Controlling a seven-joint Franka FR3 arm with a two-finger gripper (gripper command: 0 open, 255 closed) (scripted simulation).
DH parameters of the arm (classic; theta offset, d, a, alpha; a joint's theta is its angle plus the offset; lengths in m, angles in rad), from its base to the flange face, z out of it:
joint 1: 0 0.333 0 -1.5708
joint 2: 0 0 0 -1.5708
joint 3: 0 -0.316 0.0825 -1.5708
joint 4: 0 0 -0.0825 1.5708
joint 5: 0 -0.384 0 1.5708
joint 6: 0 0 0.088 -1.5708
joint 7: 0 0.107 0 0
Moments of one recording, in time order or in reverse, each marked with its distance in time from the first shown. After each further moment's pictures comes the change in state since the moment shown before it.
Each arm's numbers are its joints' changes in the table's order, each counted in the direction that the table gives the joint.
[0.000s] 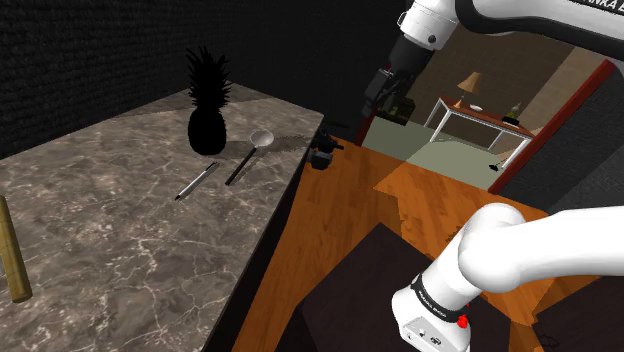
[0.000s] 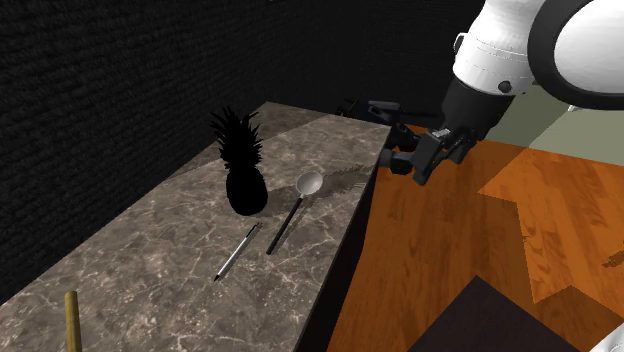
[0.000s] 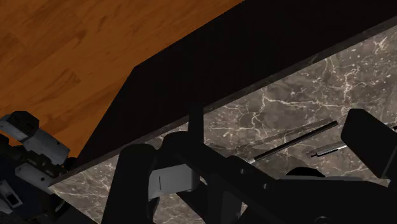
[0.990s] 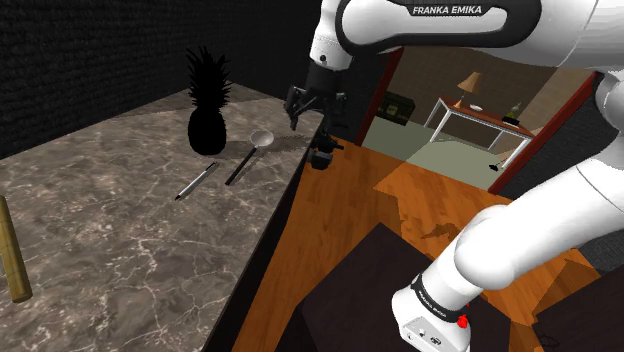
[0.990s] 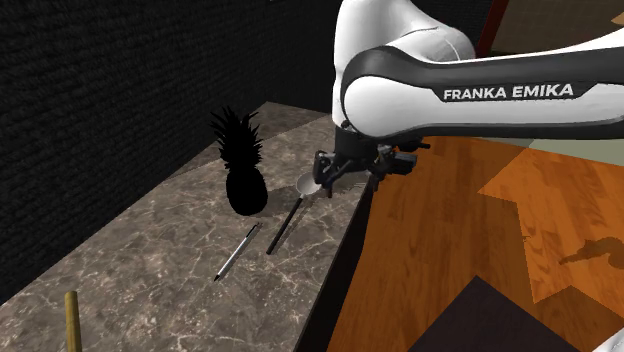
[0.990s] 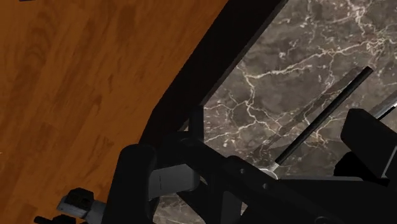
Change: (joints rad) arm -0.088 0.471 -0.213 0.182 -0.031 -0.168 0.545
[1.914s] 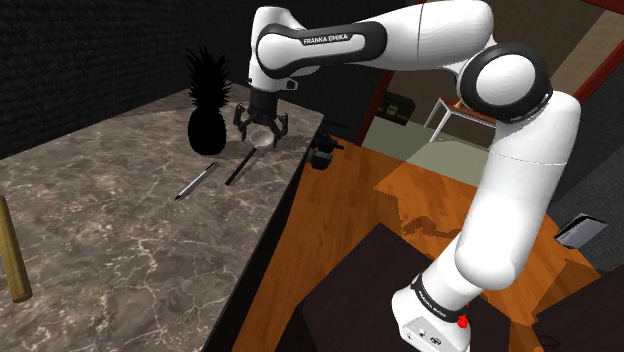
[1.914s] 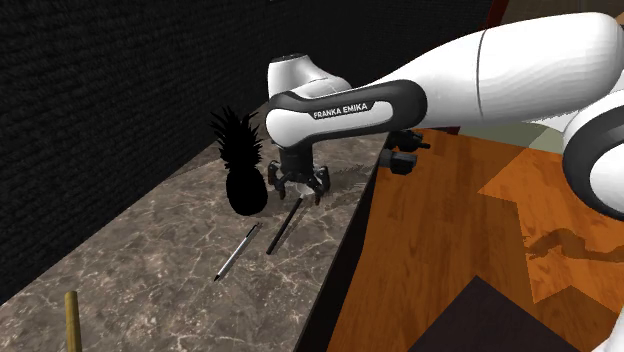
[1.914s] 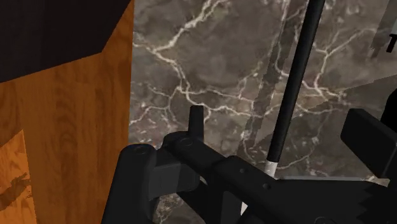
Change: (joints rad) arm 0.019 0.612 -0.021 0.448 0.097 -0.032 0.530
